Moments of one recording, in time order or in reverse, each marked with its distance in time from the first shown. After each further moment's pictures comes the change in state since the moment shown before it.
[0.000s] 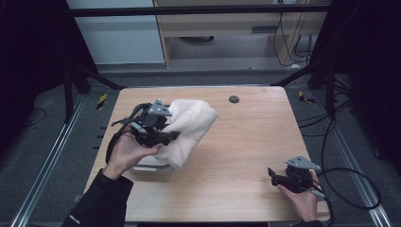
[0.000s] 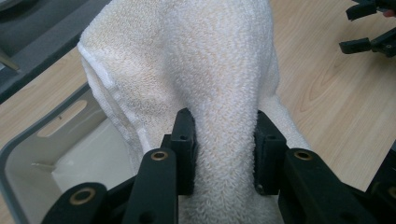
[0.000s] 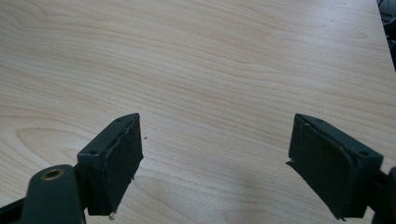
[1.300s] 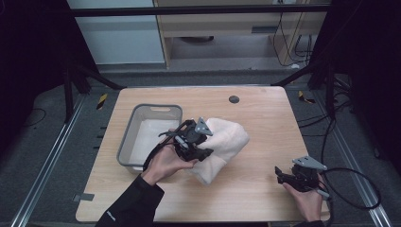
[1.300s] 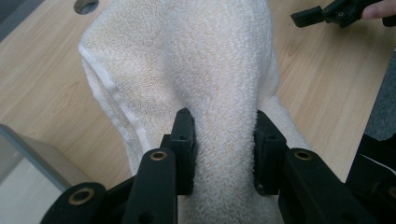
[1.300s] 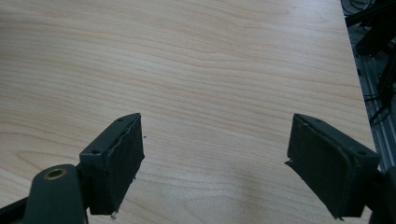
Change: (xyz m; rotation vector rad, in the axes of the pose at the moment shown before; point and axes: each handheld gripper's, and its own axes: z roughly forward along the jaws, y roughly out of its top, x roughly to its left) left arm -0.056 0.015 0.074 0.065 -0.135 0.126; right arm -0.016 -0.005 -0.002 0.015 -0.072 0.048
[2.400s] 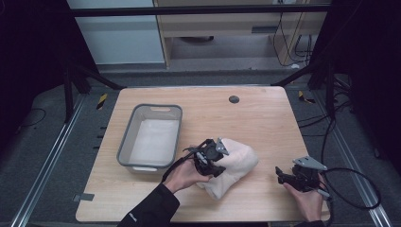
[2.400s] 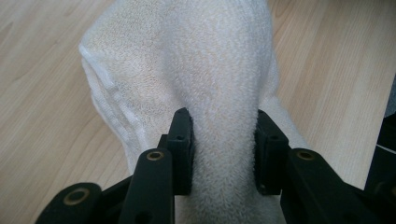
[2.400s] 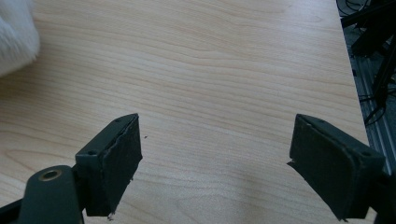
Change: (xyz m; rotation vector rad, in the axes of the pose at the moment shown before) left arm -0.024 -0.018 0.085 0.086 -0.086 0.058; right arm -0.002 -0.002 0.001 -0.002 -0.012 -0.008
